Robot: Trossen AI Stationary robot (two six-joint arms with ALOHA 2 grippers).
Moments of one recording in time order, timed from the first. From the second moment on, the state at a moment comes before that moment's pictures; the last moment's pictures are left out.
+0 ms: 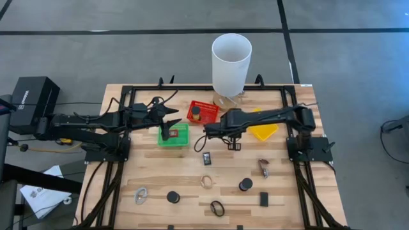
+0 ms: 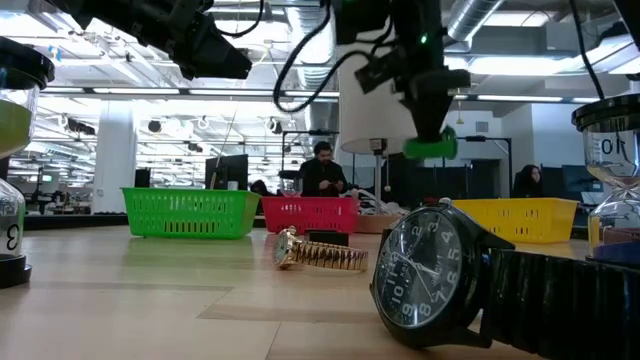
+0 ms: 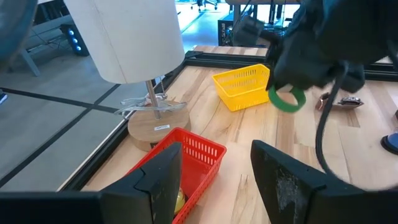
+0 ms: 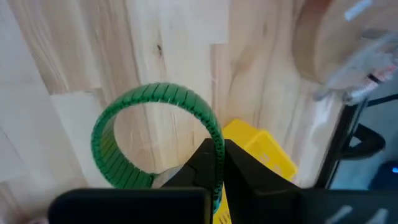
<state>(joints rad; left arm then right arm) 0.13 0.91 0.61 0.01 -0.26 0.02 0.01 1.94 1.68 -1.46 0.37 0.10</state>
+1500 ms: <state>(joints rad) 0.13 0.91 0.61 0.02 -0.26 0.02 -0.44 1.55 0.89 -0.99 0.37 0.20</state>
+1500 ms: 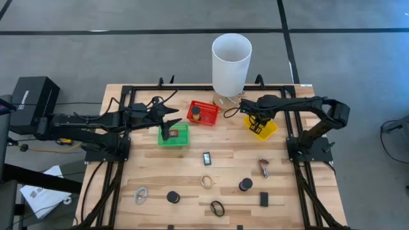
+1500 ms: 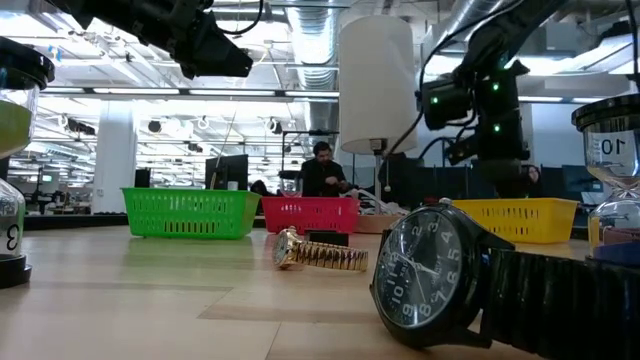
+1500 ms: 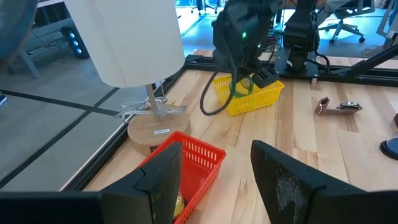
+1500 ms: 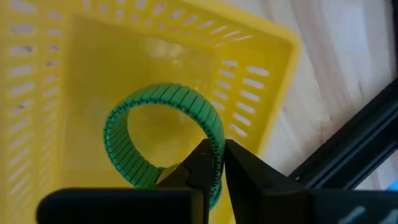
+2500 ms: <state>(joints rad) 0.13 0.91 0.61 0.03 -0.26 0.02 -0.26 1.53 1.16 -1.17 0.37 0.26</state>
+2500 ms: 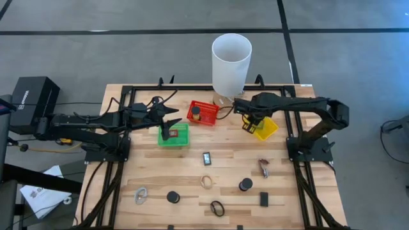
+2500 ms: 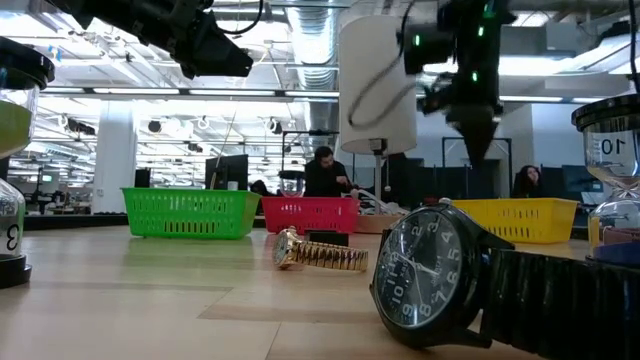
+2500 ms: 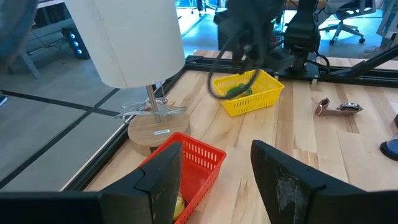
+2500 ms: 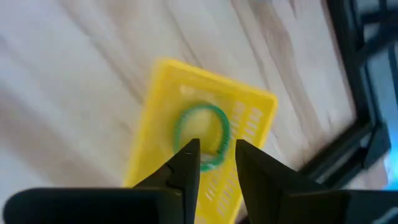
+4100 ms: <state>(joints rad) -0.01 1.24 0.62 0.38 0.06 0.11 0.00 0.94 0.55 -0.18 0.29 -0.06</state>
